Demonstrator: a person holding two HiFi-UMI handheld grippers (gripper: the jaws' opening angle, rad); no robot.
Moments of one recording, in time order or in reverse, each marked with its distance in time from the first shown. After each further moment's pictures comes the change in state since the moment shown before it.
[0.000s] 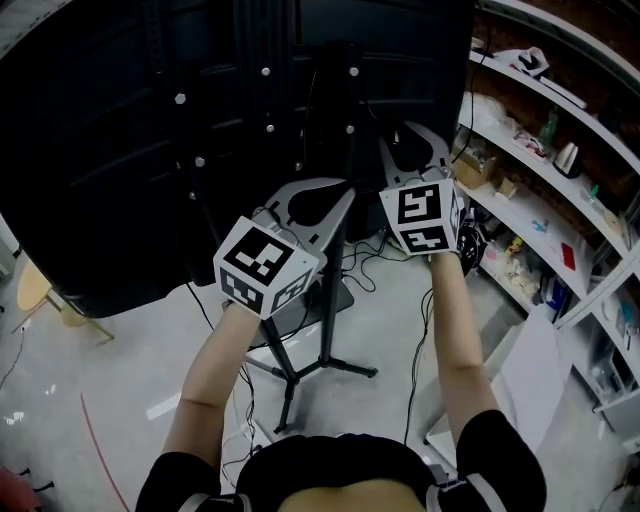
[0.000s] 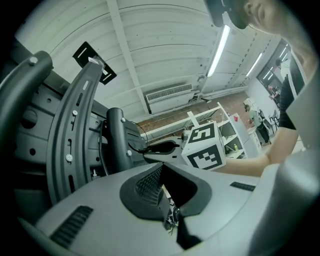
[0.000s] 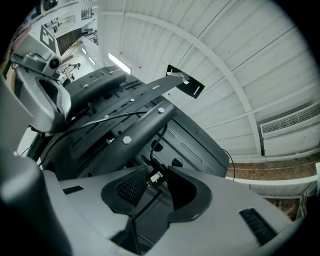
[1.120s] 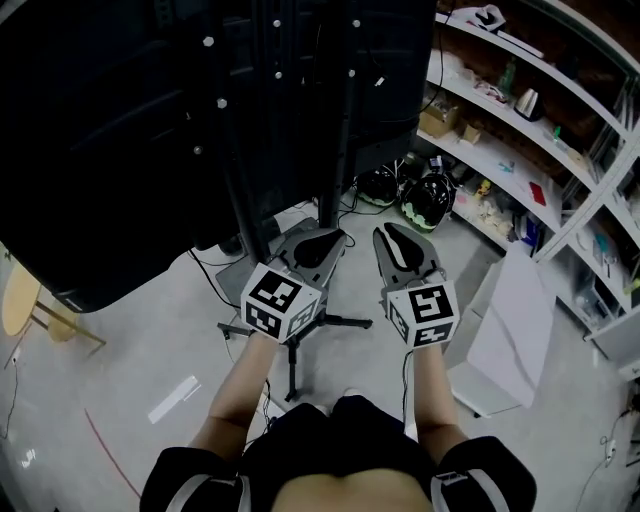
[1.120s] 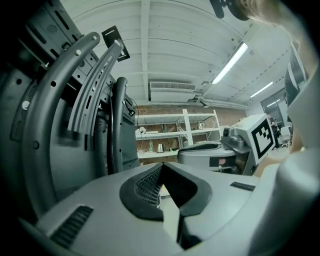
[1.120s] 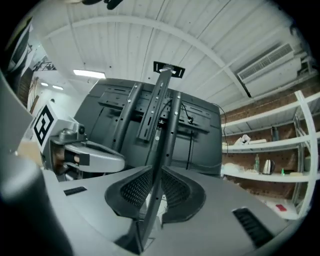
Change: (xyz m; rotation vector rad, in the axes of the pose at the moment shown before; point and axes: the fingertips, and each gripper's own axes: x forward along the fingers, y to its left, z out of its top) left arm -0.108 -0.098 -0.118 -0.276 0.099 -0.136; right arm -0.206 0.178 -0.043 0.488 0.221 0.059
